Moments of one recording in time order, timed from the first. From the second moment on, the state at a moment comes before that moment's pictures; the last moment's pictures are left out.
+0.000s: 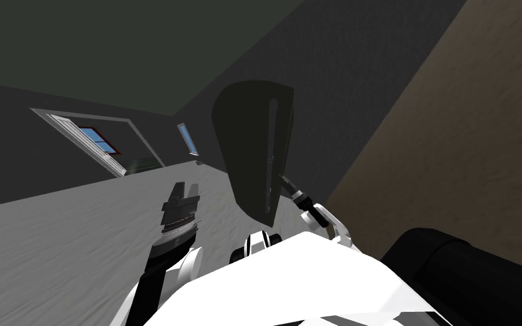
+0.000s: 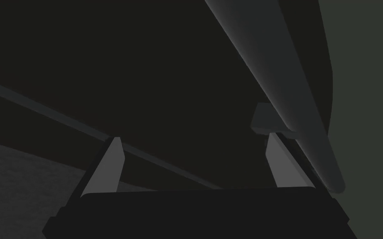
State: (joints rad) left arm 0.45 0.03 0.02 -2.23 -0.05 -0.57 -0.05; right arm 0.41 -0.44 0.03 -2.16 0.18 -0.25 0.29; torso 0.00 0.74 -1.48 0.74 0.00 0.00
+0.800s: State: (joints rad) left arm 0.45 0.03 0.02 -2.23 -0.05 -0.57 -0.05; right arm 0.33 -0.68 0.03 -2.11 0.25 -0.15 0.44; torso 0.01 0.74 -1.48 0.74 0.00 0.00
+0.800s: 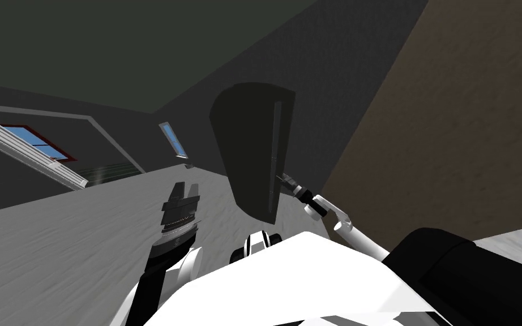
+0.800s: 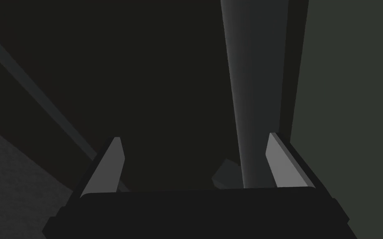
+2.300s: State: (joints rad) left arm 0.45 0.03 0.02 -2.23 -0.05 -0.57 -0.05; right arm 0.20 -1.10 0.02 -2.02 0.36 -0.01 0.66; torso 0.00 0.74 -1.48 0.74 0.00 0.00
